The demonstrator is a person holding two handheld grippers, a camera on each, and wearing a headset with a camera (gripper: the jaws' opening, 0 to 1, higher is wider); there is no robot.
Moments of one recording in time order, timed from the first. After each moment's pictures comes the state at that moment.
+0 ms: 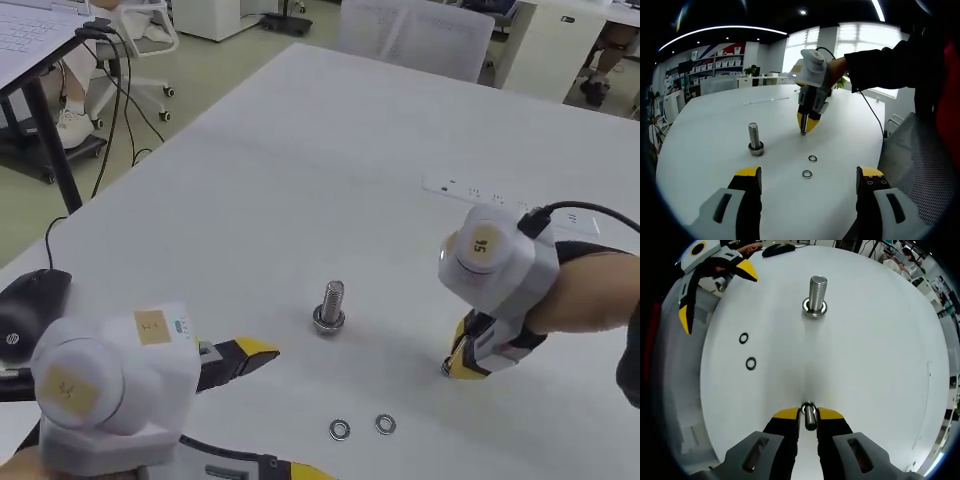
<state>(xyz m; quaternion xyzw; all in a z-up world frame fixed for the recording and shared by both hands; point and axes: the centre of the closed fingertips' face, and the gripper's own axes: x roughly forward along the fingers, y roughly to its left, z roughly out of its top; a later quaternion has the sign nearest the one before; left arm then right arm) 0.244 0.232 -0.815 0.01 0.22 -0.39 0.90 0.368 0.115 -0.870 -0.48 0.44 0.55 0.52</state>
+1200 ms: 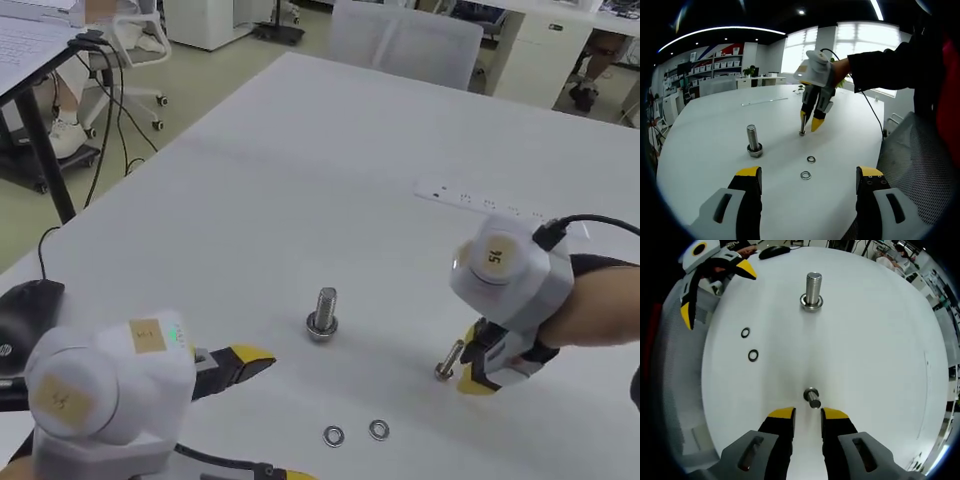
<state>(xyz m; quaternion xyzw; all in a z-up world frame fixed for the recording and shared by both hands) 0.242 0.228 -0.813 0.02 0.22 -0.39 0.89 0.363 0.097 -0.865 -0.47 0.44 0.54 0.54</state>
